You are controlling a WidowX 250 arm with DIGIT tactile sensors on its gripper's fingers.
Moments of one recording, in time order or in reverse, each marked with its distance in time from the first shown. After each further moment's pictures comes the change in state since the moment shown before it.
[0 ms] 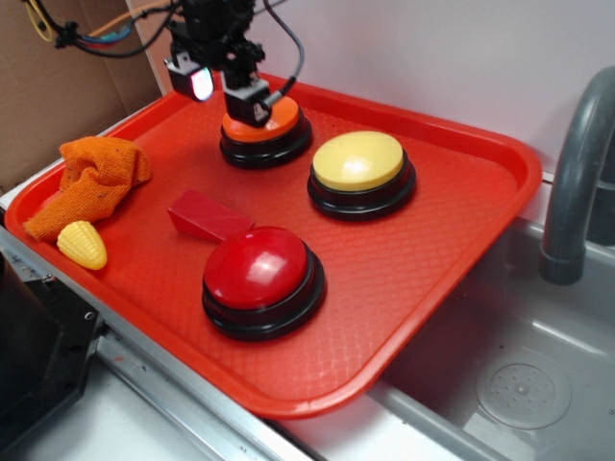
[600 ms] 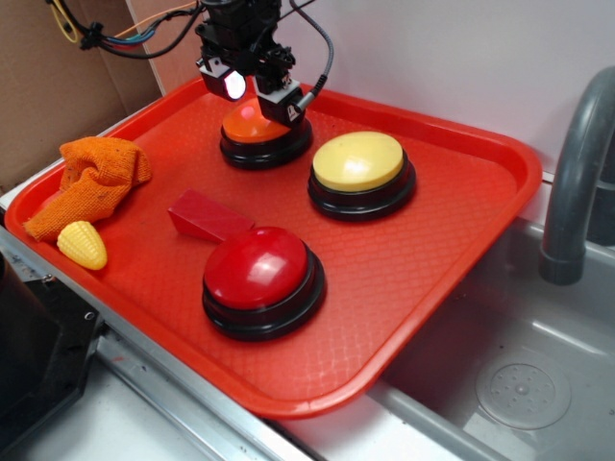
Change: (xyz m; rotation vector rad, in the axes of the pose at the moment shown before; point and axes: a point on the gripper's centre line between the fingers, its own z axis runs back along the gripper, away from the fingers) arm 0.021 -0.016 -0.022 -0.002 -0.094 0.020
